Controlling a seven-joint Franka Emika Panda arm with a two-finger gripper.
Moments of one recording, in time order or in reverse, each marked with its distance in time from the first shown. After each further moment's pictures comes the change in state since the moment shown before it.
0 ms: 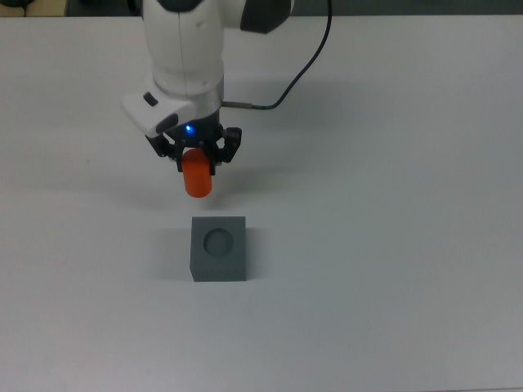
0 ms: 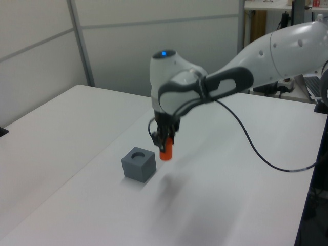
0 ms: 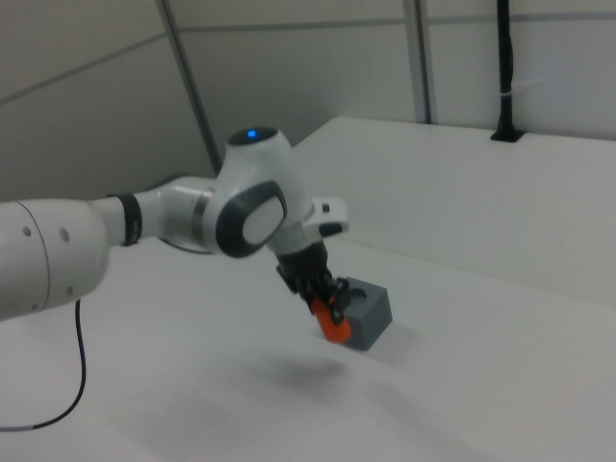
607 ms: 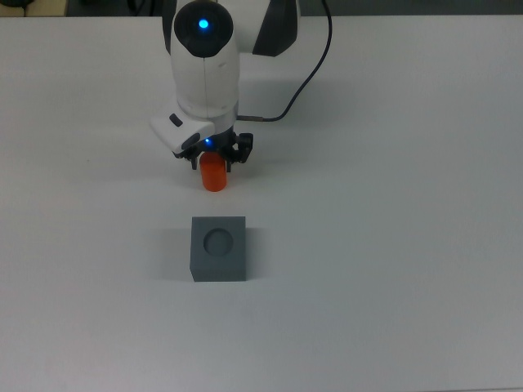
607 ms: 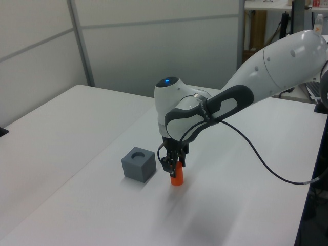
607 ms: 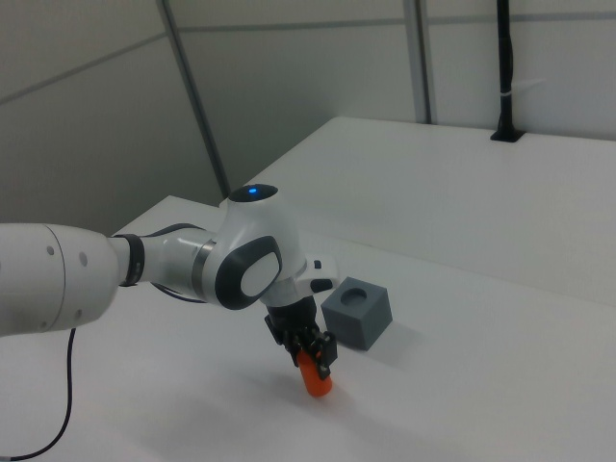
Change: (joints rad) arm 0.031 0.009 0.000 -0.207 0.000 0.104 0.009
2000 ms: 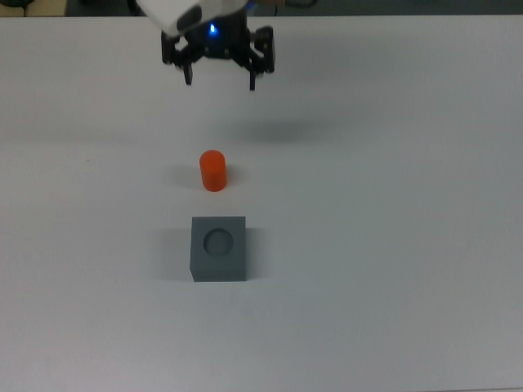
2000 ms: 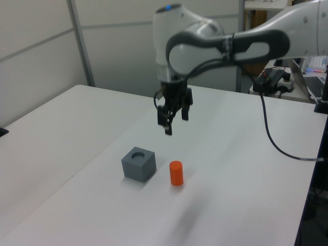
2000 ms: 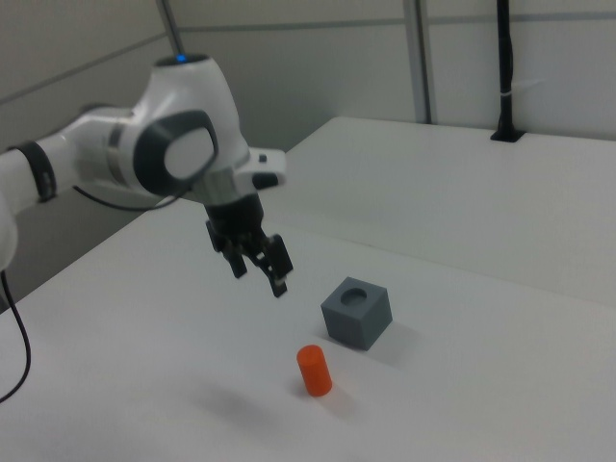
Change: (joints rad) arm 0.037 -0.202 0.000 0.209 0.009 -0.402 0.053
